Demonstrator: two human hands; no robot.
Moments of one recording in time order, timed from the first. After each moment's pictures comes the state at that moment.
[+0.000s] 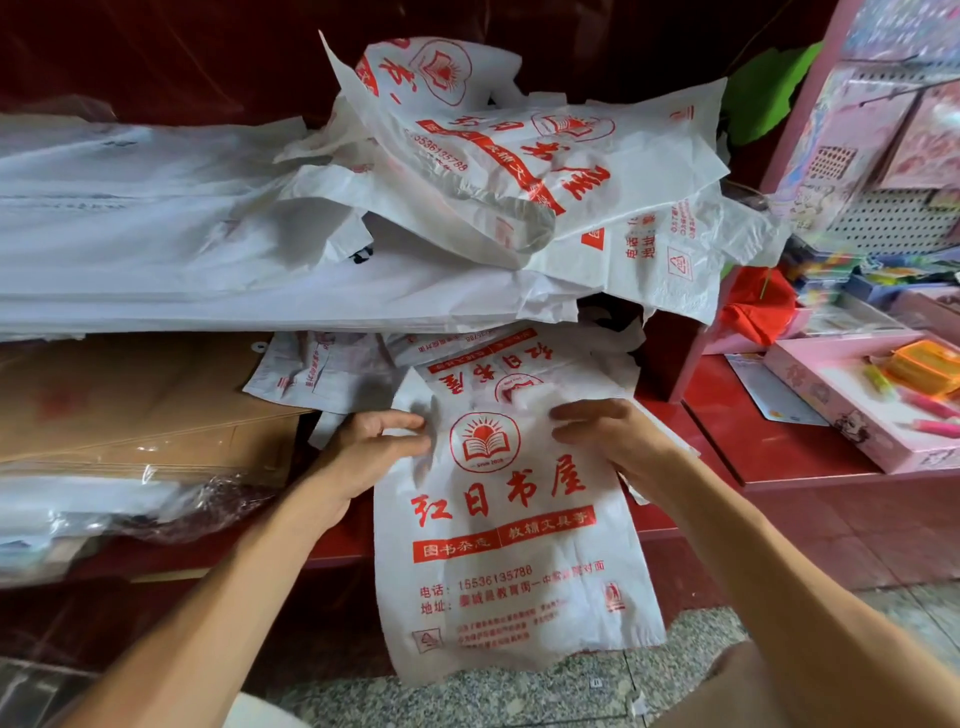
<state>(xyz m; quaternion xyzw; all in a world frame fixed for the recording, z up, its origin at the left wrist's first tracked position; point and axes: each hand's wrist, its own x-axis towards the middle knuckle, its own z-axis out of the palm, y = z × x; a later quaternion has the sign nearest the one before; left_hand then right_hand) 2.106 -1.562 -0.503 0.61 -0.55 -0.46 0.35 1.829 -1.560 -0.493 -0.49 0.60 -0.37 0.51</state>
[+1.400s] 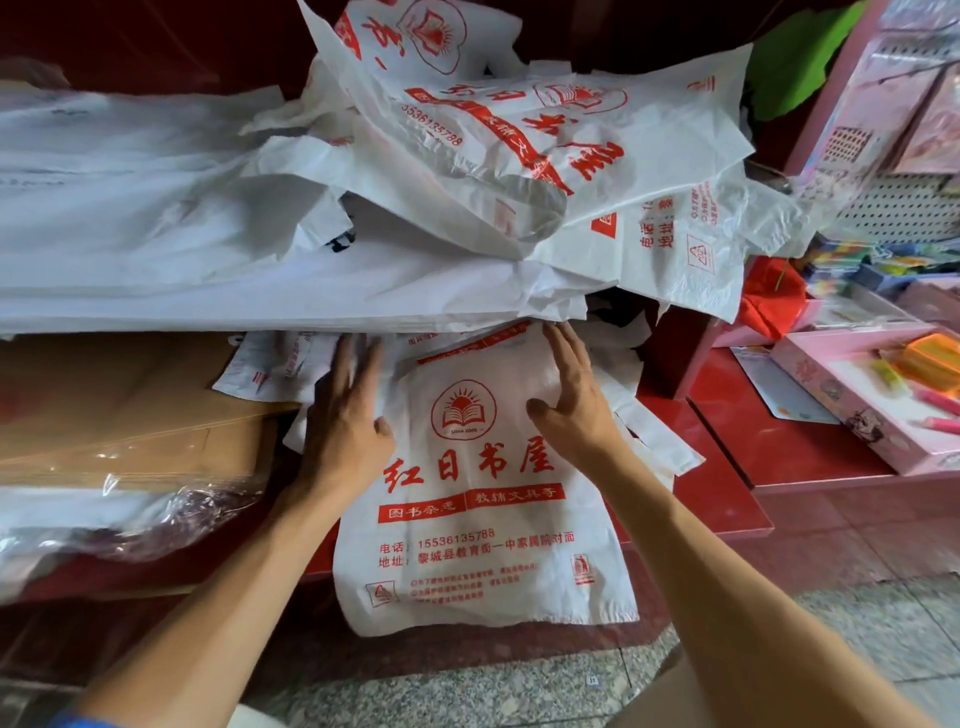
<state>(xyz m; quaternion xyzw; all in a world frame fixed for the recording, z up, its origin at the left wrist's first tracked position) 2.106 -1.595 -0.524 0.62 -0.72 -0.06 0.30 1.866 -1.595 -0.512 -0.68 0.57 -0.40 0.21</state>
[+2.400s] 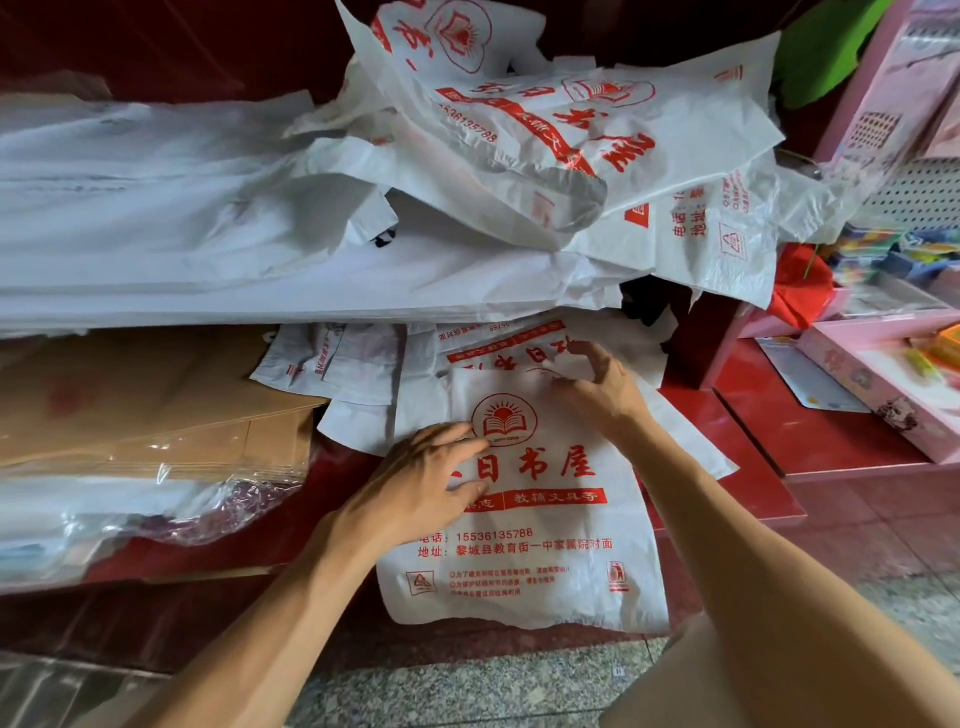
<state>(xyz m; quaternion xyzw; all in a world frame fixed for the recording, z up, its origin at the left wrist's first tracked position) 2.094 -1.549 -0.516 0.51 -0.84 -0.17 0.08 1.864 -1.610 -0.506 -0.57 0.66 -0.39 0.29</state>
